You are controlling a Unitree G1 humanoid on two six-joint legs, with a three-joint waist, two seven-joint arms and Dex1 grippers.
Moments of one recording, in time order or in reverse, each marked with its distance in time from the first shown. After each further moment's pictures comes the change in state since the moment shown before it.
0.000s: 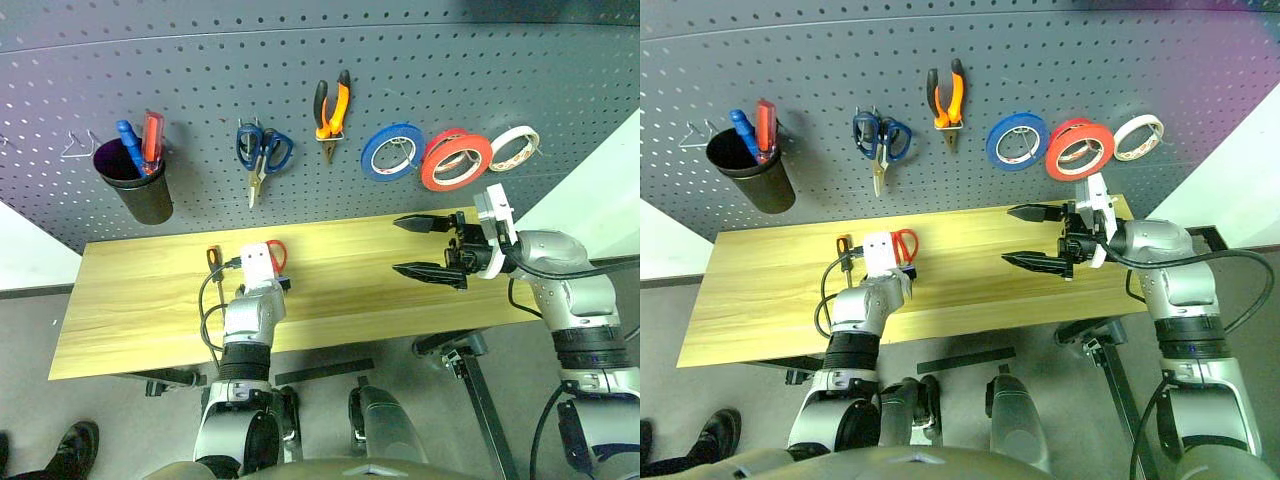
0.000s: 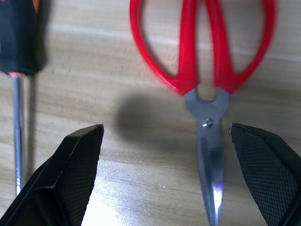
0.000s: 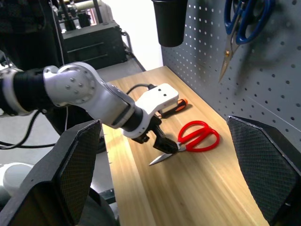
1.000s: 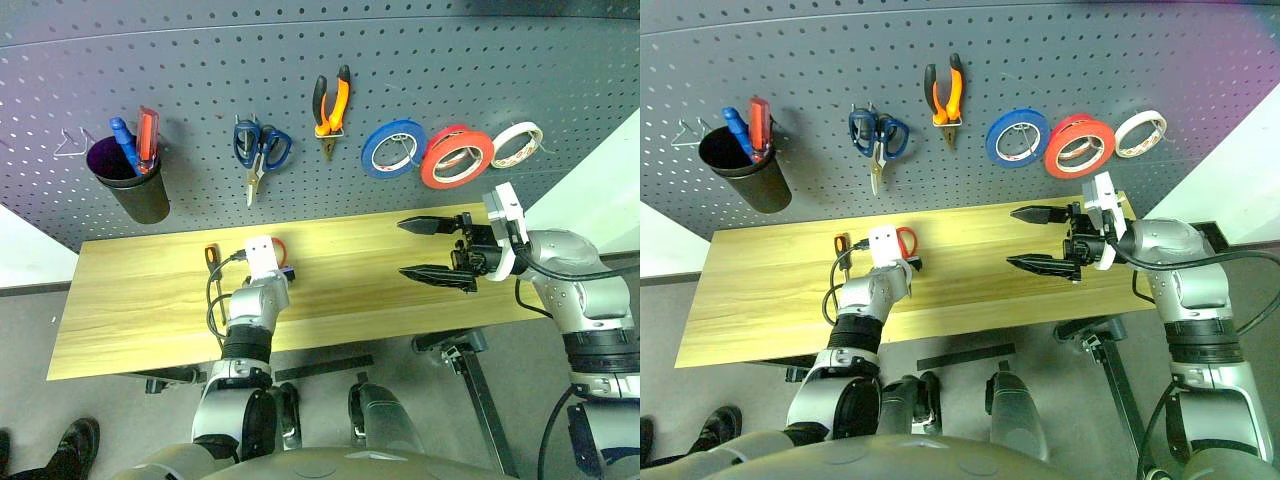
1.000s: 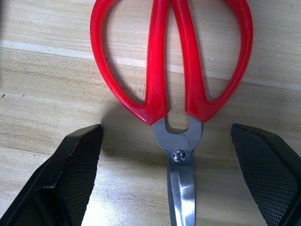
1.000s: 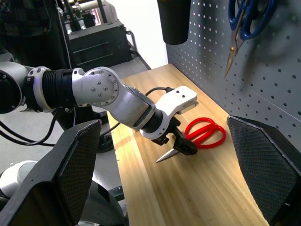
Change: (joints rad) left arm -0.089 0.032 0.005 0.167 -0.042 -0.107 -0.015; right arm 0.019 -0.030 -0.013 -0.038 0.027 0.033 0.004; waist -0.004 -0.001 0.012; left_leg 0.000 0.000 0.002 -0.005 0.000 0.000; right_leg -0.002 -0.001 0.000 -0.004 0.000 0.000
